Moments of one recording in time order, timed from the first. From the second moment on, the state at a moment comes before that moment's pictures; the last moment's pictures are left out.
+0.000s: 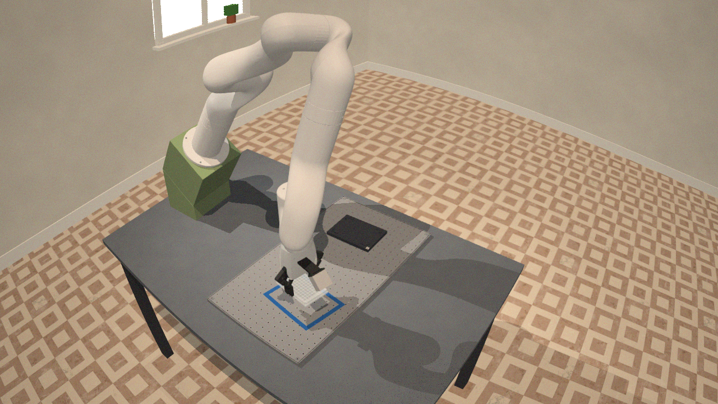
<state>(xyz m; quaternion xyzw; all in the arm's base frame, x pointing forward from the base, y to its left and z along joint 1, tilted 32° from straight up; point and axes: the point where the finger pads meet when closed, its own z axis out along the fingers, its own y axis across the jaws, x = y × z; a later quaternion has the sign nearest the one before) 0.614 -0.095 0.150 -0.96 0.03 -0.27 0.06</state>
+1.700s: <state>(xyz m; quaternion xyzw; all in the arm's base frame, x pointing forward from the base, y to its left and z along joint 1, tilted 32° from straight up) 0.633 -0.091 0.118 -0.96 0.03 -0.27 0.06</state>
